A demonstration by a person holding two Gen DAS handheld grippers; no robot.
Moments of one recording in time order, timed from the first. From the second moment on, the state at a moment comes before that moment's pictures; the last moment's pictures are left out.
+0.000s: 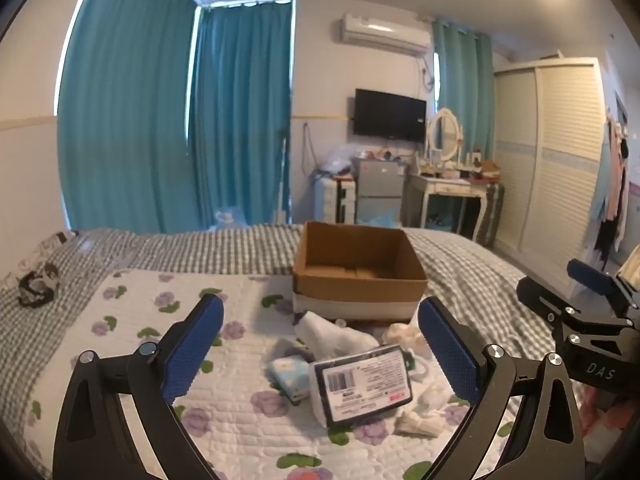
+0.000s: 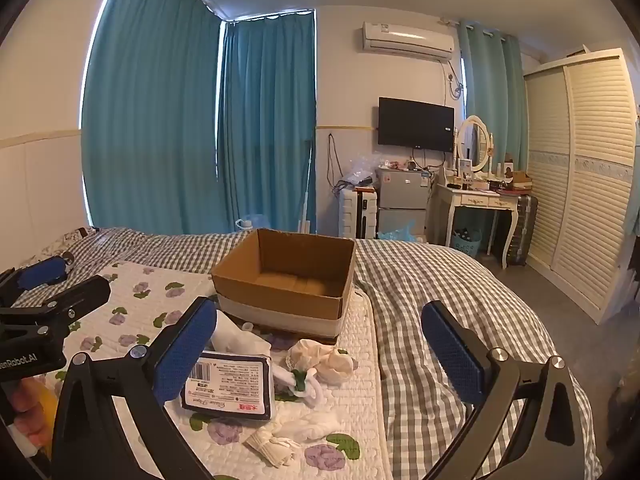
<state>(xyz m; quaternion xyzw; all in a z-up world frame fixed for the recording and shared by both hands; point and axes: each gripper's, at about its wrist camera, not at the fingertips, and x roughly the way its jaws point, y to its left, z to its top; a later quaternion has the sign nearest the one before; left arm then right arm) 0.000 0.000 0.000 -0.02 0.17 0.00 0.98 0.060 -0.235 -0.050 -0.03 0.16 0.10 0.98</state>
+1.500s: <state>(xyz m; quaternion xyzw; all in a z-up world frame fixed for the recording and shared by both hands) -0.002 -0.002 -0.005 -0.02 0.19 0.01 0.98 0.063 -0.238 -0.061 -0.03 0.17 0.10 0.98</state>
